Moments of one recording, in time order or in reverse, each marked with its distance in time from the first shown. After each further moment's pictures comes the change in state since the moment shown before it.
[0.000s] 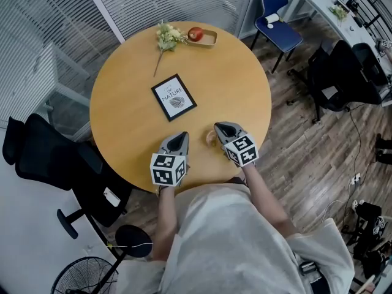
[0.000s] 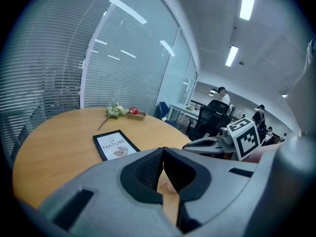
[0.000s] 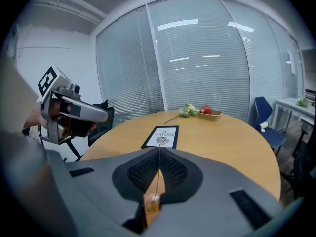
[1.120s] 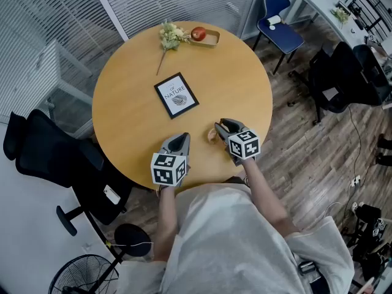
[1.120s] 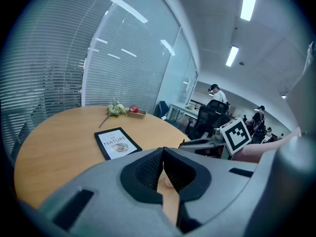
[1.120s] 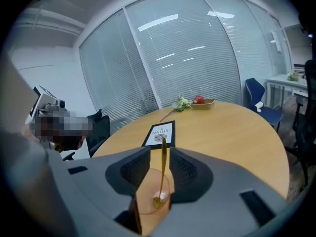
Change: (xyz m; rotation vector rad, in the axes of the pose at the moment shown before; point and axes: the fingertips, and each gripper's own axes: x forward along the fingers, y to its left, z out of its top) left arm -0.013 -0.005 -0.009 -0.007 0.013 -0.003; right arm 0.002 -0.012 -0.013 0.194 0.011 -0.013
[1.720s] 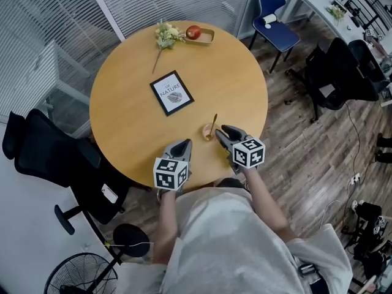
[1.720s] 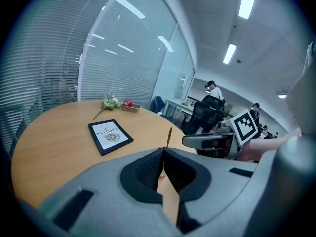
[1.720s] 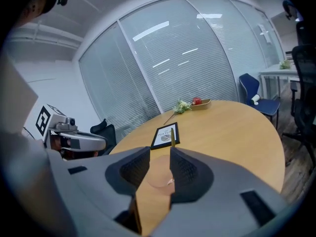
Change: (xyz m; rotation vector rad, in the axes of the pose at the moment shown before) left arm -0.008 -0.035 -0.033 0.005 0.042 -0.039; right arm -0.051 0.021 -0.014 0.098 -0.069 0.039
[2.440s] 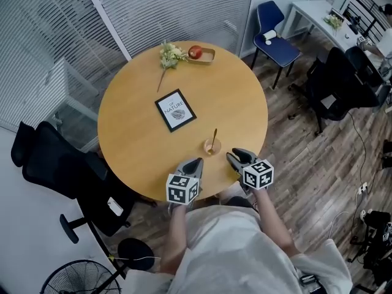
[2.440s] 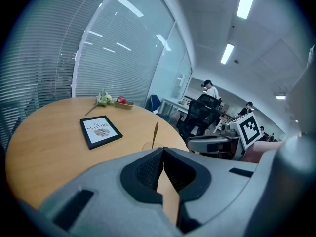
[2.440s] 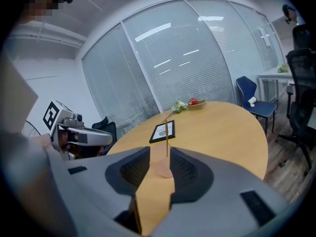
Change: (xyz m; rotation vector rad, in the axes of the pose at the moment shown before) left arm 0.011 -0.045 -0.015 -0.006 0.014 -0.033; right arm -0.055 -0.013 -0.024 -0.021 0.002 -0.008
